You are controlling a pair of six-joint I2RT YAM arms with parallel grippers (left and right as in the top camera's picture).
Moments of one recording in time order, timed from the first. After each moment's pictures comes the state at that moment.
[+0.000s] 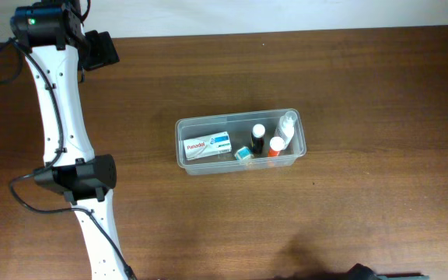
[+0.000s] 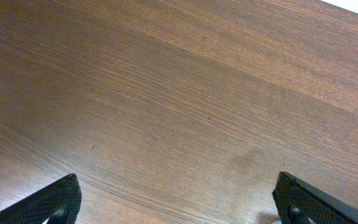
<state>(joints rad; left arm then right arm) 0.06 2.45 2.98 -1.69 -0.14 -0.27 0.59 0.07 1.97 -1.69 0.31 0.08</state>
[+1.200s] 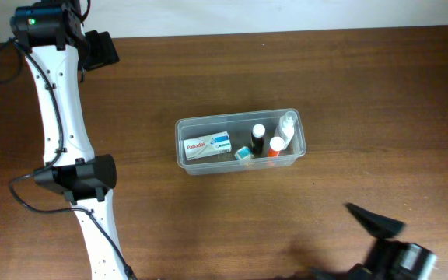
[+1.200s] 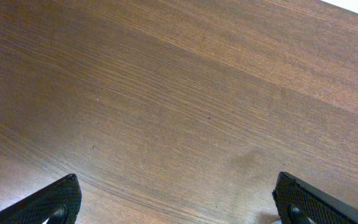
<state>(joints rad) 0.06 2.45 2.98 -1.69 -0.14 -0.27 0.59 0.06 0.75 -0.50 -0.36 0.07</state>
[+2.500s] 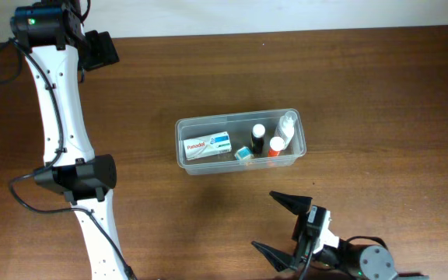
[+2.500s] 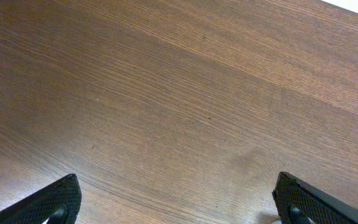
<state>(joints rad) 0.06 2.45 2.98 -1.69 -0.14 -0.27 0.59 0.06 0.04 0.16 -0.51 0.23</state>
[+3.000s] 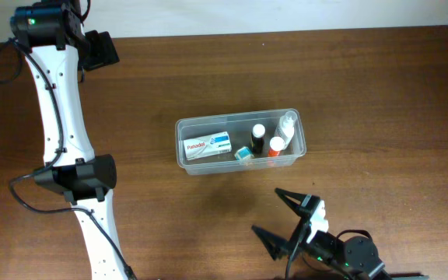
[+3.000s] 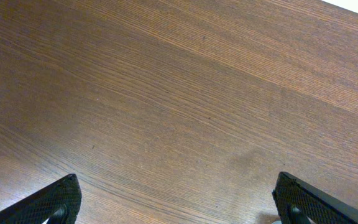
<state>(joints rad) 0.06 2.45 2.98 -1.69 -0.14 -0.27 0.59 0.06 0.01 -0.02 -0.30 0.29</state>
